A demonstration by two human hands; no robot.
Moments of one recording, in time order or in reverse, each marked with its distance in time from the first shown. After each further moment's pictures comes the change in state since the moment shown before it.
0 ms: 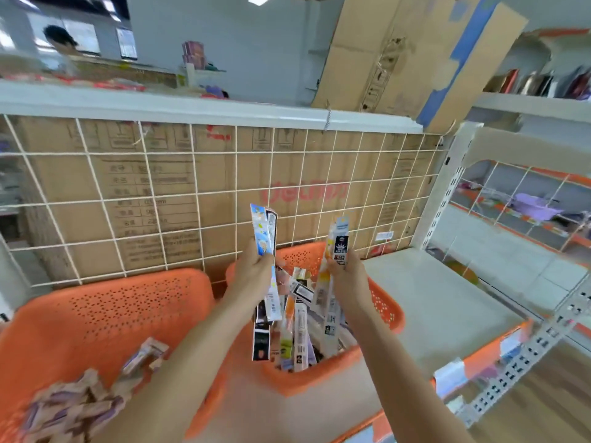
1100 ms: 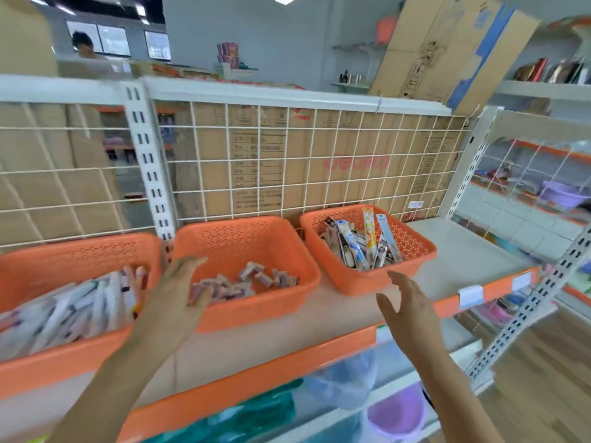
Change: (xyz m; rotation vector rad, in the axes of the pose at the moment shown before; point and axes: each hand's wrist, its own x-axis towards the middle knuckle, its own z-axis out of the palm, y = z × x) left_hand -0.190 -0.055 -0.245 0.847 0.149 0.323; right_hand -0.222 0.008 -0.002 -0.569 0.115 -0.243
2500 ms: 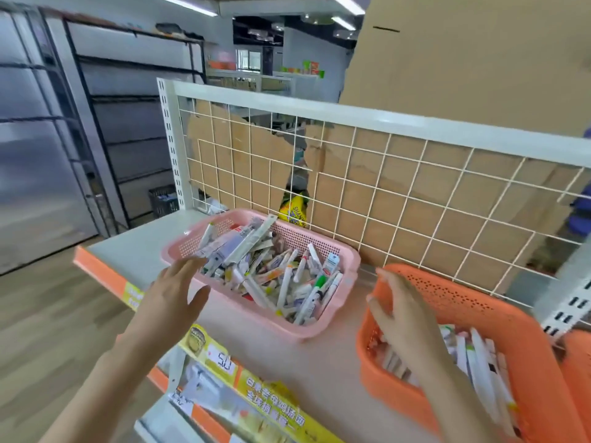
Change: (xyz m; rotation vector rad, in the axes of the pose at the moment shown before) left_hand -0.210 -0.295 -0.303 0.472 0.428 -0.650; right_hand -0.098 -0.447 0.240 0.244 -0.566 -0.790
